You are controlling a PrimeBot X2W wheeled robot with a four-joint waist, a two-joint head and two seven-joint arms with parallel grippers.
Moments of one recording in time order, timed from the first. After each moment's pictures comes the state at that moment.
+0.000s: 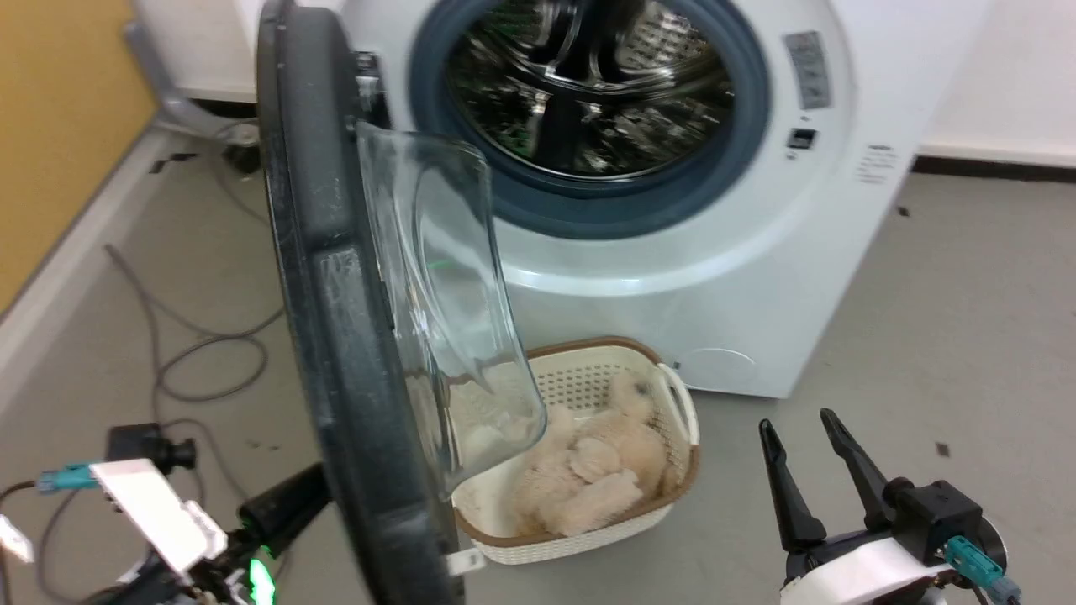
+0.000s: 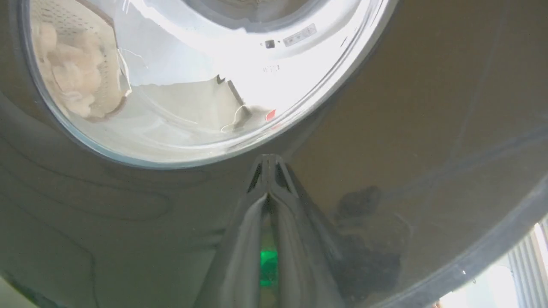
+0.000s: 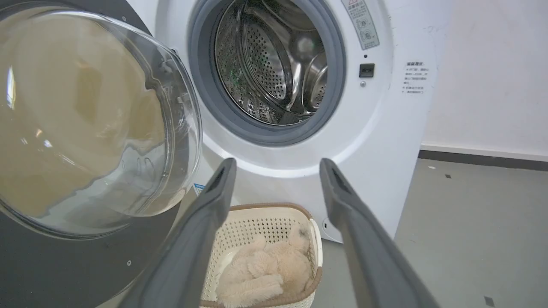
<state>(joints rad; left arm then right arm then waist) -0.07 0.06 0.32 -0.11 -1.44 0.11 1.08 -0.04 -0.06 0.11 0.20 0.16 0.13 -0.26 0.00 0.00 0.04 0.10</state>
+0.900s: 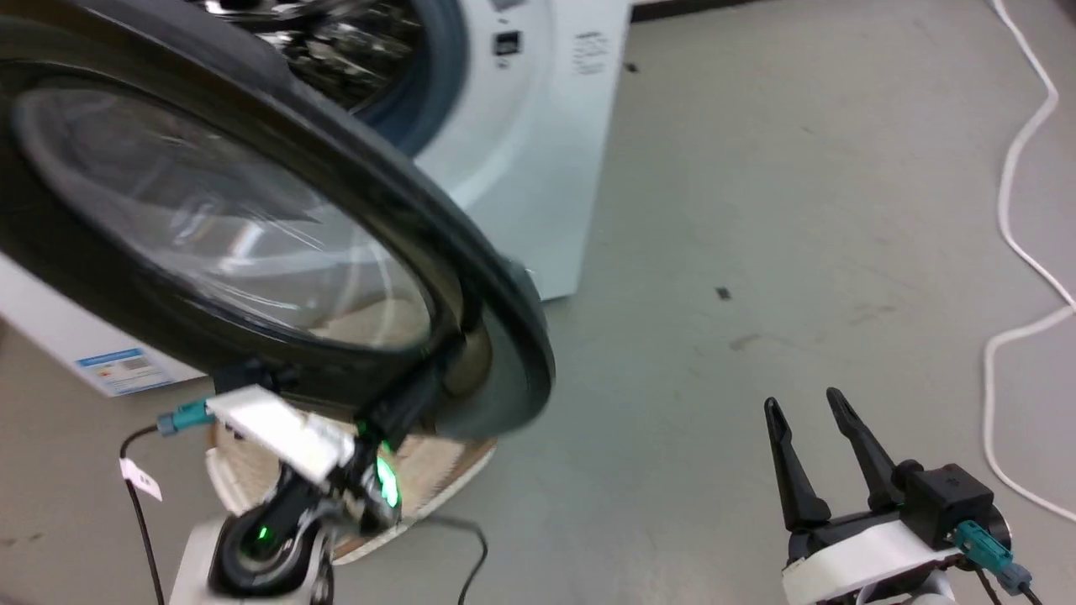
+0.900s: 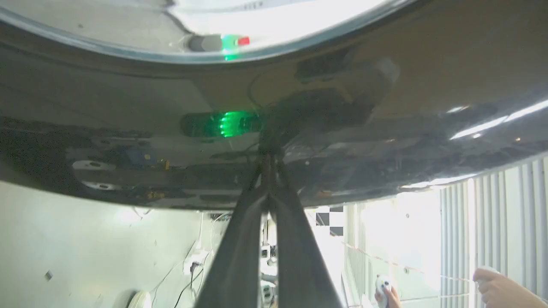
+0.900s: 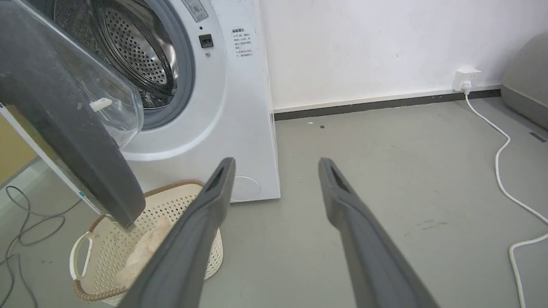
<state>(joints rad) -0.22 0.05 -0.02 0.07 -1.59 -0.03 0.60 -0.07 -0.05 0.09 0.18 0.17 0.13 -0.26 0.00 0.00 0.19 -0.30</state>
